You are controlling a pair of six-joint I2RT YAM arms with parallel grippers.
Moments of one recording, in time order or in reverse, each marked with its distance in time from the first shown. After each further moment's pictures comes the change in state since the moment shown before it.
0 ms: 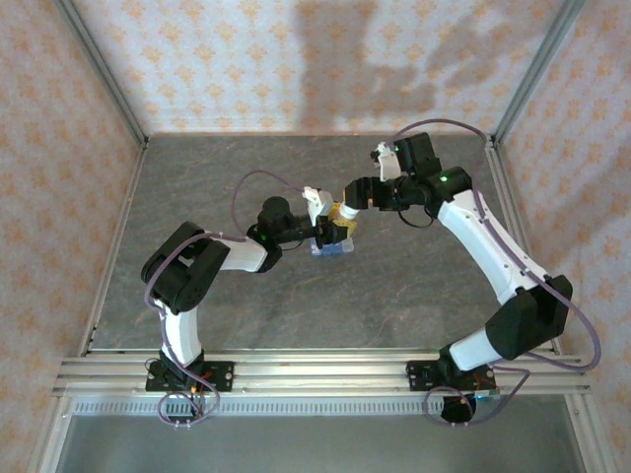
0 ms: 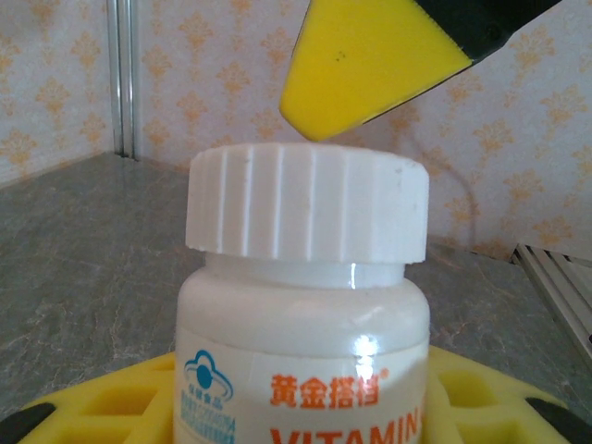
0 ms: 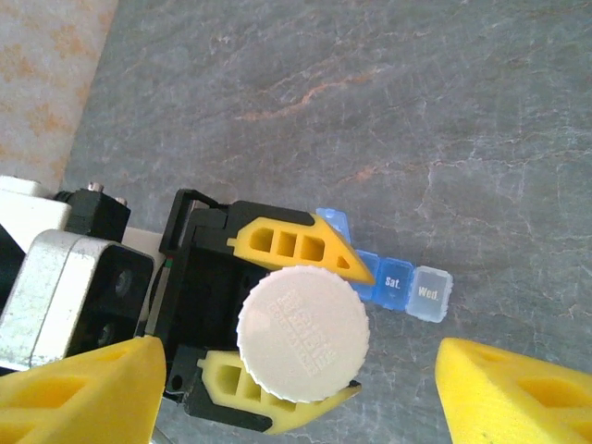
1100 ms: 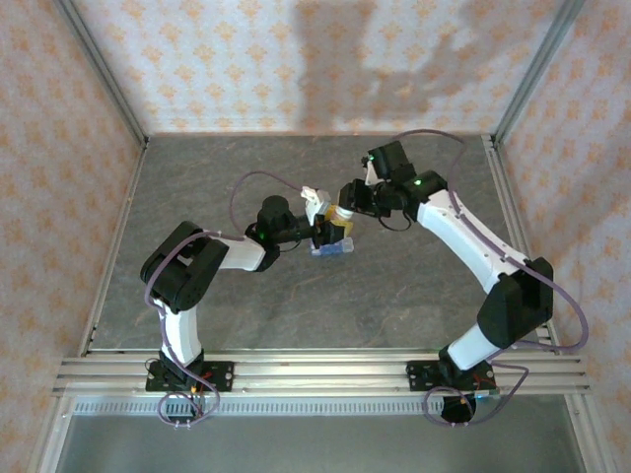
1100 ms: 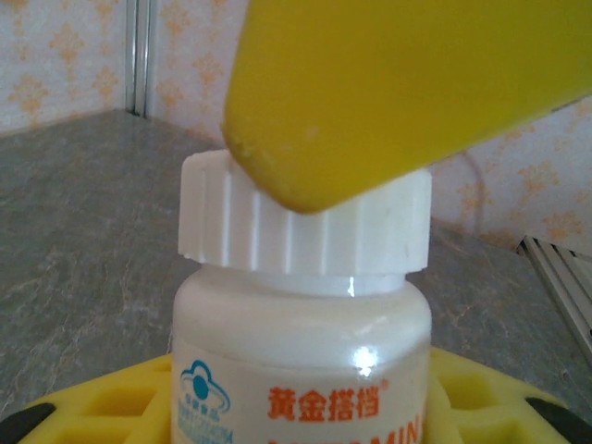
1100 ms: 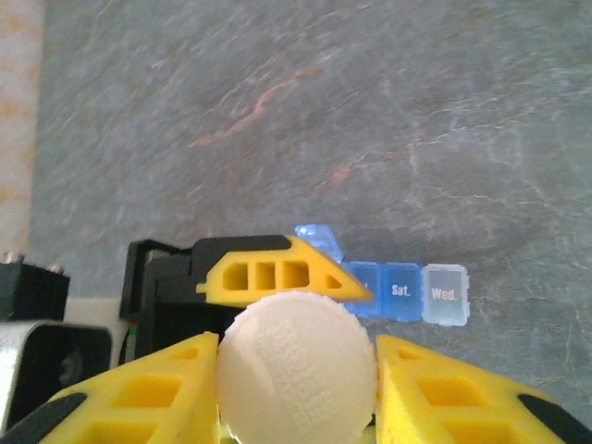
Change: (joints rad) left arm 0.019 0.000 -0.002 -0.076 -0.005 -0.024; right arm 0.124 0.073 -0.045 0.115 0.224 0.348
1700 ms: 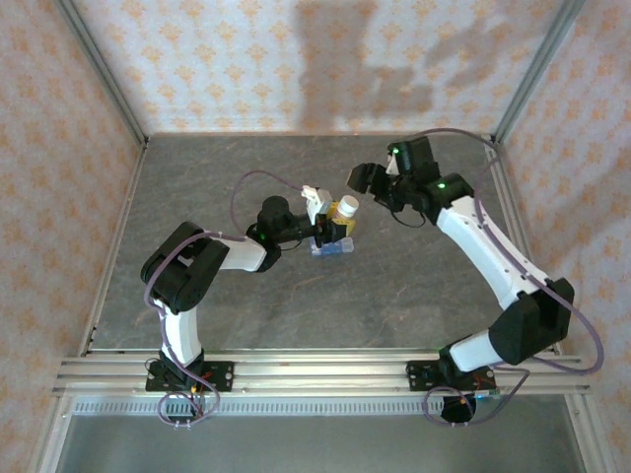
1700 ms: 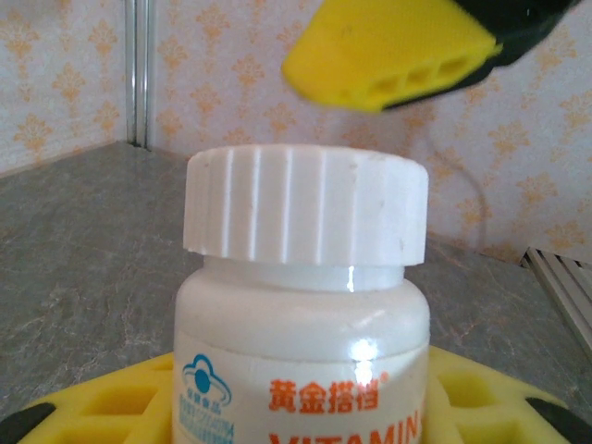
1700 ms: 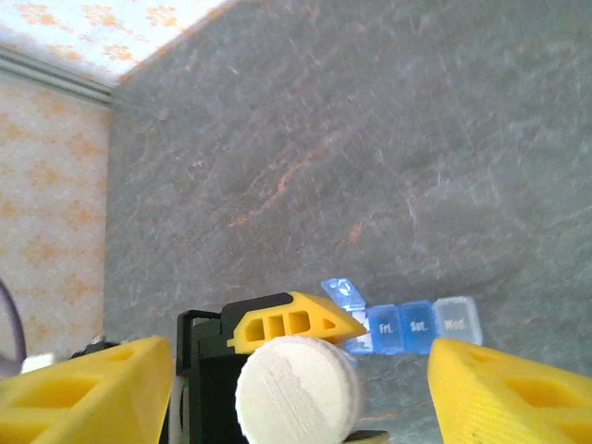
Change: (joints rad) left arm -0.010 0.000 0.001 0.058 -0.014 0.010; right arm -0.113 -0.121 -0.020 0.052 -0.053 0.064
